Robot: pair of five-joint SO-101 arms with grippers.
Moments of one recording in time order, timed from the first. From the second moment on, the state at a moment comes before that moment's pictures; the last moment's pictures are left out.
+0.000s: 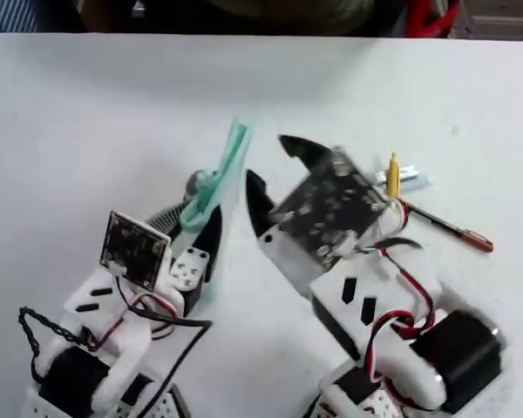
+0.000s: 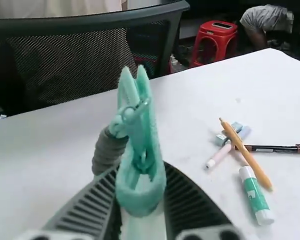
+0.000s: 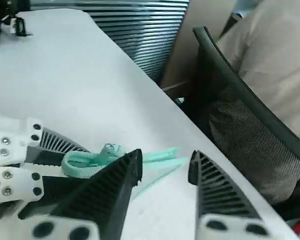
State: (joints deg) left arm 17.8 -85.1 60.7 53.6 1.0; right arm -38.0 -45.4 -5.9 80.6 24.6
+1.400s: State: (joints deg) left arm 21.8 -85.7 61.6 53.6 0.7; right arm -41.1 -25.2 -21.7 98.4 25.1
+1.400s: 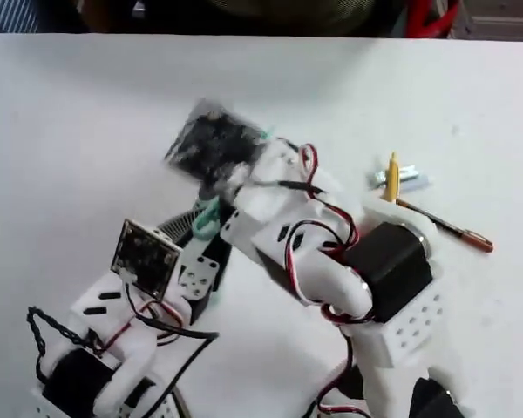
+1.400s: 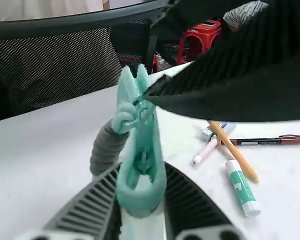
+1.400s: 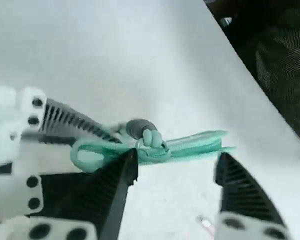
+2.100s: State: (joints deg) left arm 21.8 -85.7 61.7 53.6 0.8; right arm -42.8 -19.2 -19.0 98.1 13.7
